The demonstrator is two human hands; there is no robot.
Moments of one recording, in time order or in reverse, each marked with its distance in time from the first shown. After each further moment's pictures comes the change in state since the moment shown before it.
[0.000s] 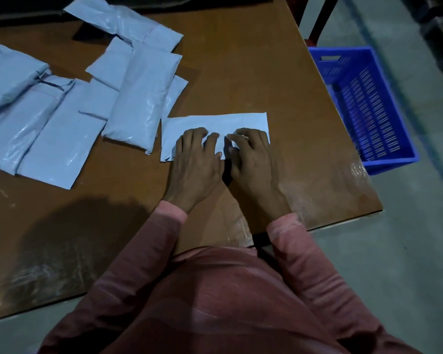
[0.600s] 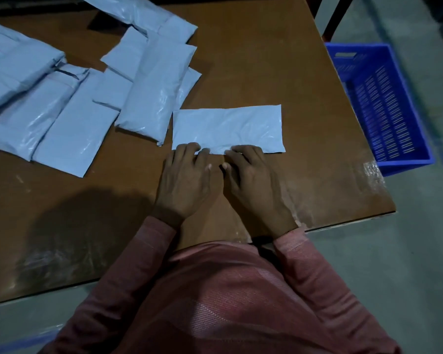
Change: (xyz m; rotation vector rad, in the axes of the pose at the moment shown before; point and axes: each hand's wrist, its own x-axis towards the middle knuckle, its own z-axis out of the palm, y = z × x) left_hand -0.045 -0.028 -0.017 0.028 -0.043 0.019; right_hand -0.035 -0.027 -0.008 0.045 -0.134 -0.074
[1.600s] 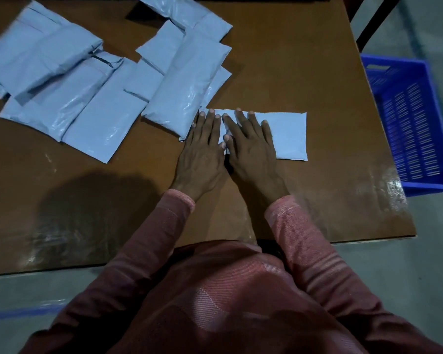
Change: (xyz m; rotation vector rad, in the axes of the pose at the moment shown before) left_hand 0.032 -0.021 0.018 -0.035 -0.019 -0.131; right_hand 0.069 -0.008 0.044 -0.135 -0.179 -0.034
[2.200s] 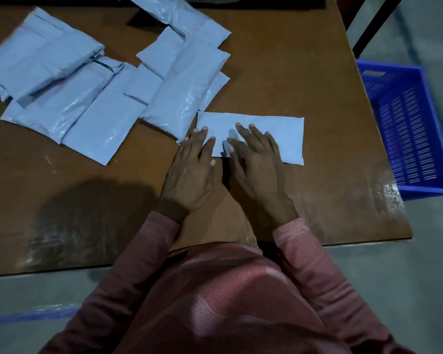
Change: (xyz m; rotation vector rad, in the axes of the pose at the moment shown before) left_hand -0.035 -0.007 -0.017 -0.069 0.030 0.076; right_hand -0.031 0.001 -0.023 0.120 0.161 -0.044
